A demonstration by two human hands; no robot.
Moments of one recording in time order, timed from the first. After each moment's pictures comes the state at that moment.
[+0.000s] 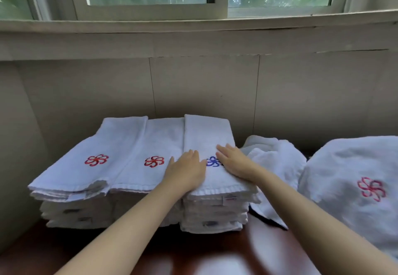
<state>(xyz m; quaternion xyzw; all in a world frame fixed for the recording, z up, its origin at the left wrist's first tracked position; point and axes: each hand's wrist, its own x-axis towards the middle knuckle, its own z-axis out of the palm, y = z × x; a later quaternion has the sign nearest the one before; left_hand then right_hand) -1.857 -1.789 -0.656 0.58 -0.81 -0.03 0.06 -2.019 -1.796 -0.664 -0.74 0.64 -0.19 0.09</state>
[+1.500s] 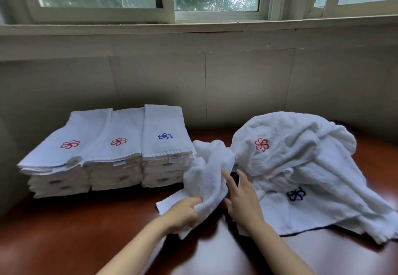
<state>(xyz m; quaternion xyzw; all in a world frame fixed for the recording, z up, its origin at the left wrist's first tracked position) -1.906 -1.603 -0.737 0.42 -0.81 -0.40 0.07 -2.085 -1.531 -0.739 -0.62 0.75 -0.23 -0.03</state>
